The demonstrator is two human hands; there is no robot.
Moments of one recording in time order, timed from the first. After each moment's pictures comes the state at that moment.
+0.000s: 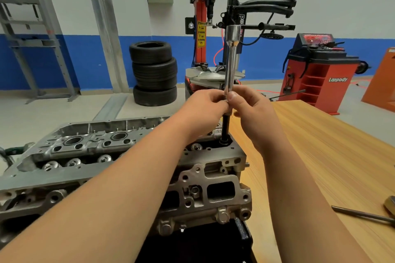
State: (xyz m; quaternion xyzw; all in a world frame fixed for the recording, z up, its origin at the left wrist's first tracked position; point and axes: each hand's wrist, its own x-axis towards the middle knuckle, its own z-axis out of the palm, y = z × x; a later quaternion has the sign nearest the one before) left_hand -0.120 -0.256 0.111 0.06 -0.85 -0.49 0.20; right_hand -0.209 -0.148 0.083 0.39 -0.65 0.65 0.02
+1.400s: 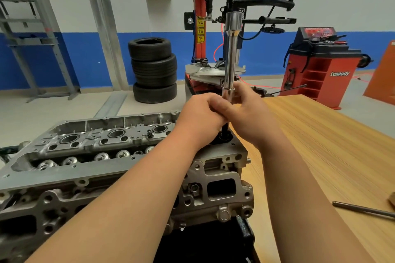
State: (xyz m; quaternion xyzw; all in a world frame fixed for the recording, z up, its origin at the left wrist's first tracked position) left_hand -0.120 -0.251 0.092 0.08 -0.85 -0.43 0.29; right_hand -0.213 -0.156 0.079 0.43 -0.72 0.55 0.05
